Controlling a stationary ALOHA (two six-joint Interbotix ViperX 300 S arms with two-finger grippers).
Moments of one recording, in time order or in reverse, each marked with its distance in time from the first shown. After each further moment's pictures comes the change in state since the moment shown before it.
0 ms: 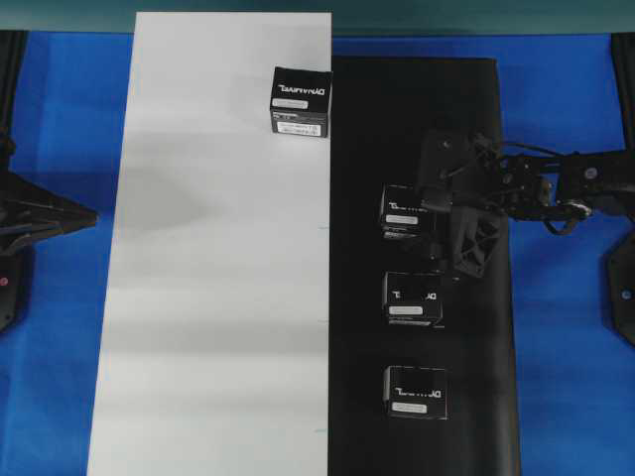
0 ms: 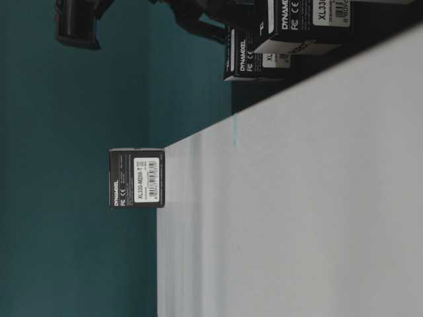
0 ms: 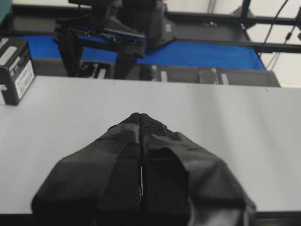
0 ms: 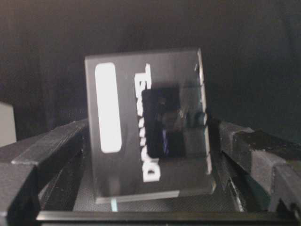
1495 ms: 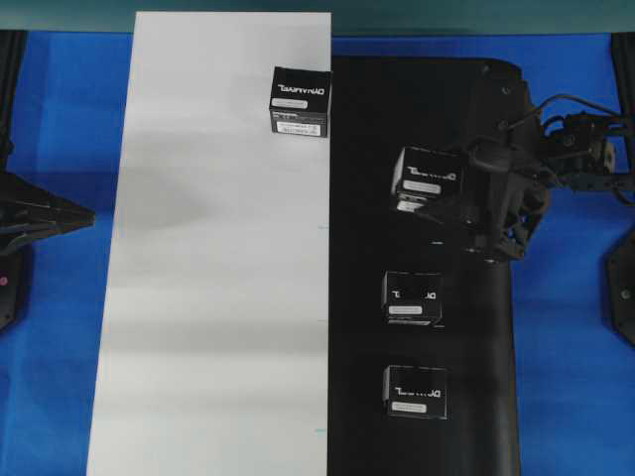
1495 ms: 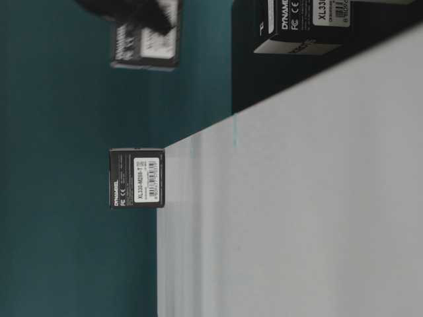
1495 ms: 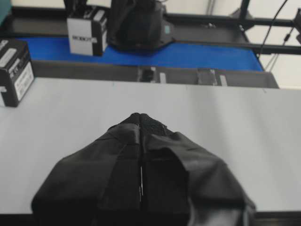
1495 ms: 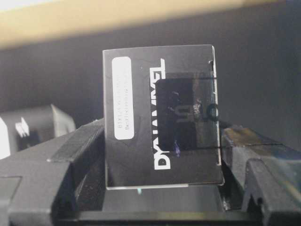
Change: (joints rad) left arm -0.003 -0.006 0.000 -0.002 0.003 0.000; right arm 0.011 -0.249 -0.161 0.000 0.314 0.043
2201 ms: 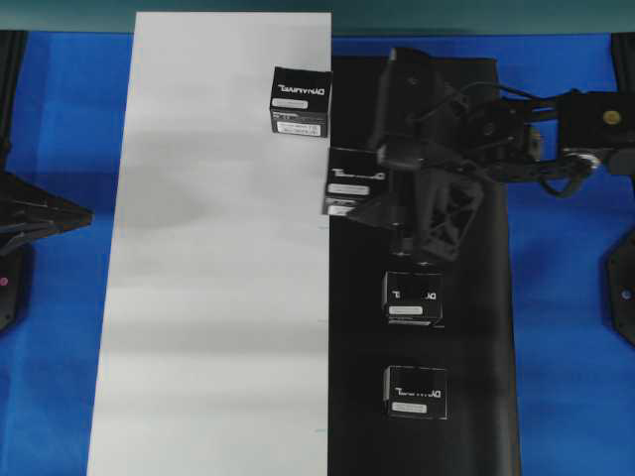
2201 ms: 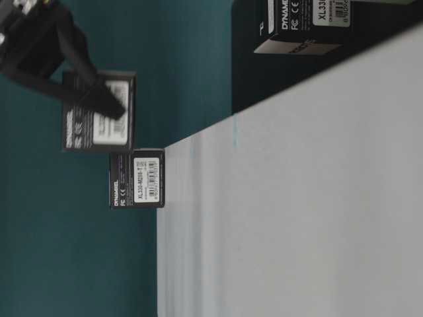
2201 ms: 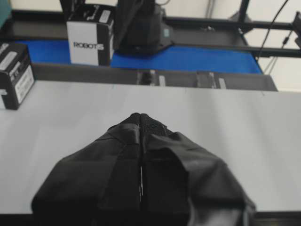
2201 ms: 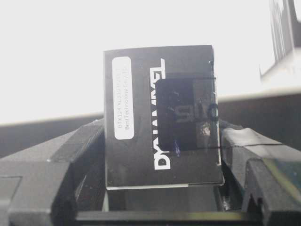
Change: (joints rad) left arm 0.000 -0.008 -0.002 0.002 0.000 -0.002; right arm 0.066 0.225 -0.319 0.000 0.109 -0.005
